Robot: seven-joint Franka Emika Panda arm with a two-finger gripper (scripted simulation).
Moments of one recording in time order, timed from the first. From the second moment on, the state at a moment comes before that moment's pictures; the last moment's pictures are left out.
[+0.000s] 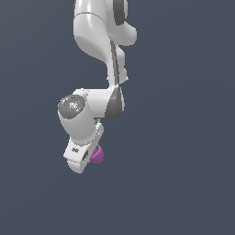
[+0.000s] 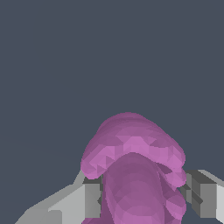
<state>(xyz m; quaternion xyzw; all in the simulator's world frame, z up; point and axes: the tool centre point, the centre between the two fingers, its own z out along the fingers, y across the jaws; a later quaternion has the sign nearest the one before) 0.099 -0.110 0.105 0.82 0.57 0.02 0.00</state>
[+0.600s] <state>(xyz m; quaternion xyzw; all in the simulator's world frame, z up) 0.125 -0.137 0.261 0.86 0.49 0.13 0.01</state>
